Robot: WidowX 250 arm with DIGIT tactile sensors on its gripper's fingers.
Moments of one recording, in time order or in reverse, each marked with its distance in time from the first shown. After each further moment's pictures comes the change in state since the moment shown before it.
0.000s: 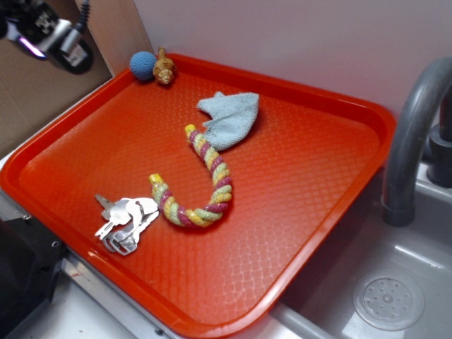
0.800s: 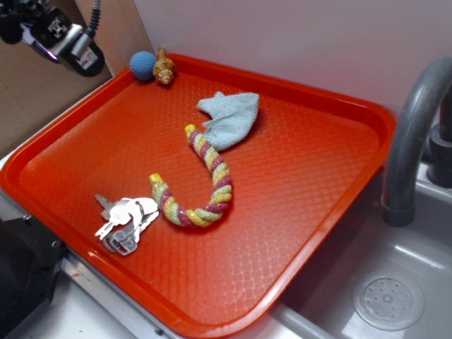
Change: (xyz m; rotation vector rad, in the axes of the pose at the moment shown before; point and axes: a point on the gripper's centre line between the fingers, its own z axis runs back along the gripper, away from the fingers) arm 0.003 0.000 -0.001 -0.001 -0.018 0.001
